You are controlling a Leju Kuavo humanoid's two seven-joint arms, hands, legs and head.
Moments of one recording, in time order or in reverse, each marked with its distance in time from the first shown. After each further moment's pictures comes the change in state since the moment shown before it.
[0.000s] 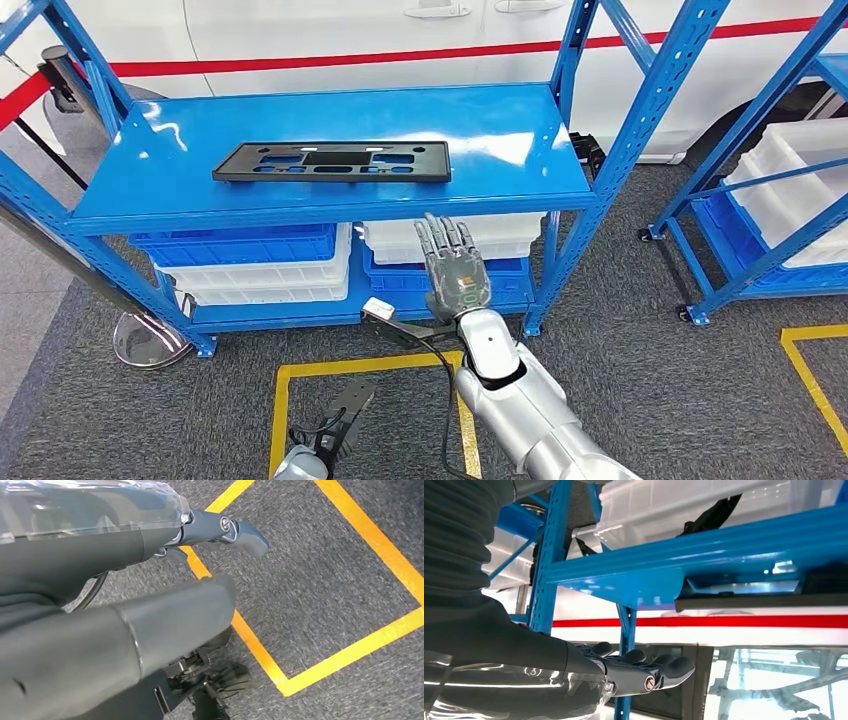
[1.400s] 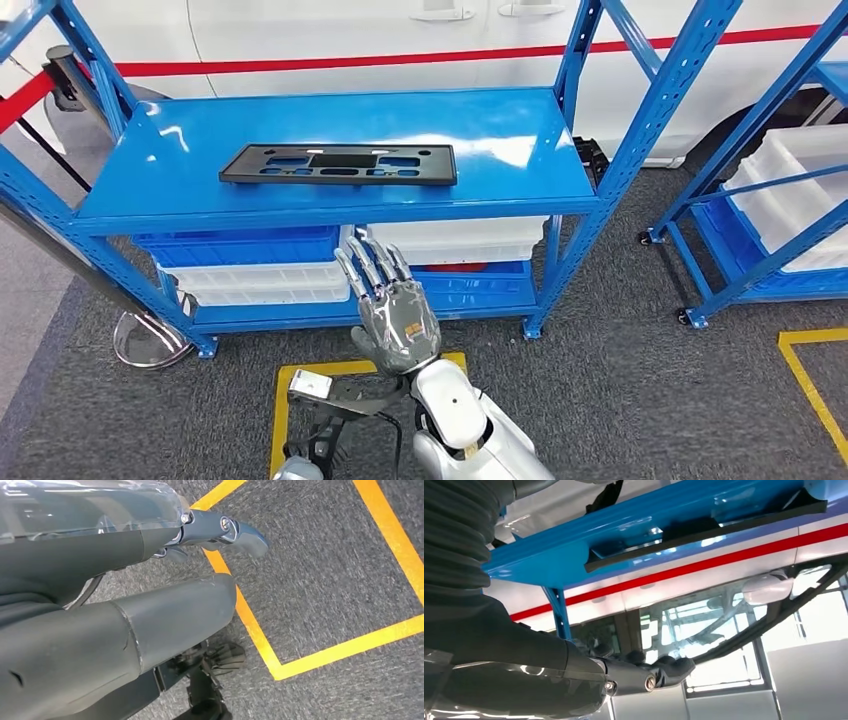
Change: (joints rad) left arm 0.012 -0.010 0.072 0.002 0.095 -0.003 -0.006; right arm 0.204 -0.006 0.219 -0.399 -0.075 -0.049 -0.054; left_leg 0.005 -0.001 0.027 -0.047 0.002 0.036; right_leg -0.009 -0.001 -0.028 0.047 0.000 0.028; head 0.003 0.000
